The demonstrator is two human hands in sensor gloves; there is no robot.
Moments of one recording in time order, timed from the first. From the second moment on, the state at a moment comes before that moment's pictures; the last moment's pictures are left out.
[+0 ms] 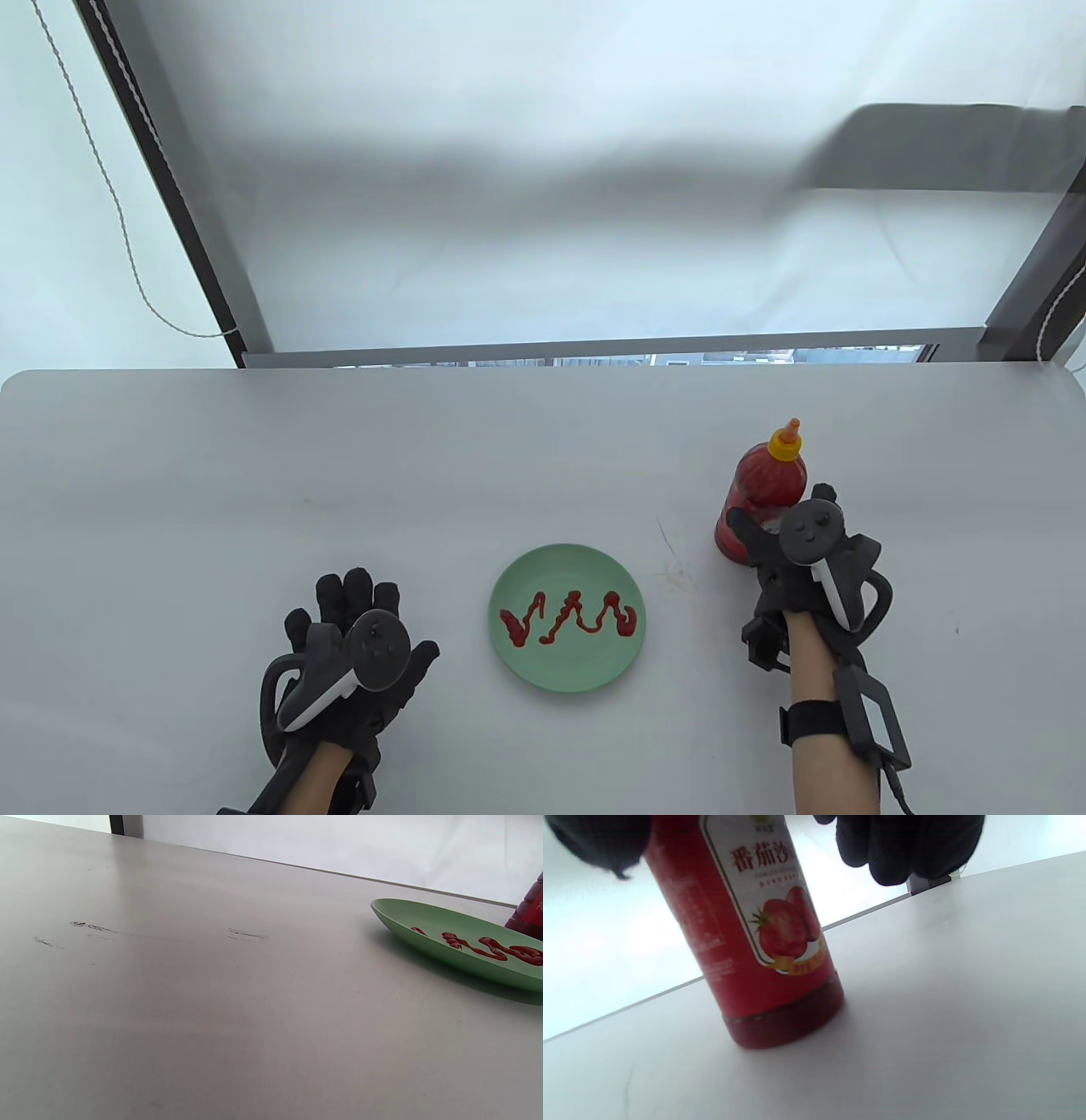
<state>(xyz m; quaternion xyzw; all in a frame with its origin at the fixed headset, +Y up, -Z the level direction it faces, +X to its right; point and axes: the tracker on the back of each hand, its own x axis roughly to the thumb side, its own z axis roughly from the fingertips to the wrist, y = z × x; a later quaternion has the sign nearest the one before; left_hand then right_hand) -0.210 -0.735 -0.289 -0.14 -0.05 0.09 0.99 0.264 -0.719 -0.381 -0.18 -0.04 0.97 0.15</state>
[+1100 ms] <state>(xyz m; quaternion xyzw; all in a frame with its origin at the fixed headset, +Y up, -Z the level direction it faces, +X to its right) -0.201 -0.722 -0.276 -0.09 -0.05 0.06 0.99 0.237 -0.723 -0.239 0.04 -0.02 1.00 0.02</state>
